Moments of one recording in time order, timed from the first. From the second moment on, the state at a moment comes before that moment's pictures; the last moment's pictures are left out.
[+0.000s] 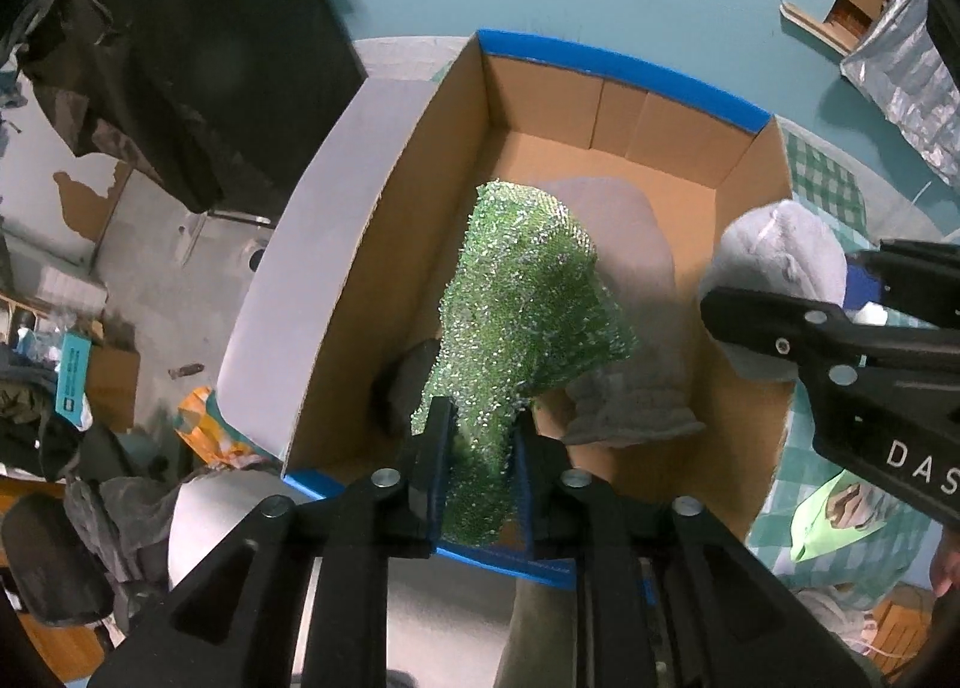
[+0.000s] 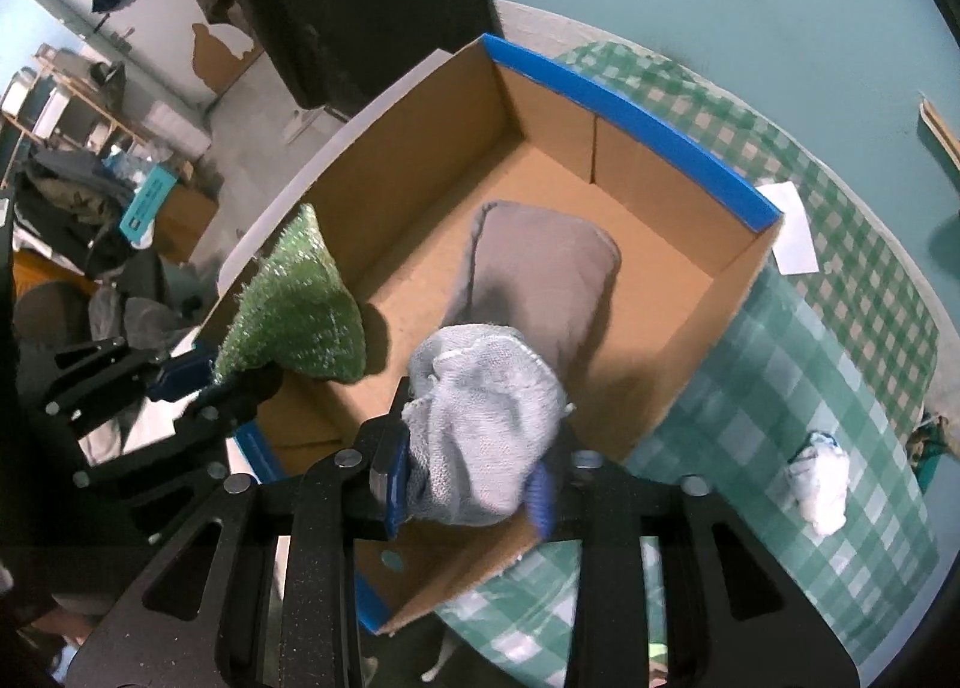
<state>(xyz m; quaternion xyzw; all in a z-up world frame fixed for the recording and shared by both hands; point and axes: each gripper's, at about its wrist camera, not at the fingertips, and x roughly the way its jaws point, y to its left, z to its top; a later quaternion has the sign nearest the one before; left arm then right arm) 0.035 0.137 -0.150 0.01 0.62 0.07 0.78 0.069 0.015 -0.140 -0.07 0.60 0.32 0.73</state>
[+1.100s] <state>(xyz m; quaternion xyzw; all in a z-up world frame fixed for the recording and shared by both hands) 0.028 0.094 -0.115 0.05 0.59 0.02 0.80 0.052 -0.068 -0.107 -0.02 0.58 0.29 0.76</state>
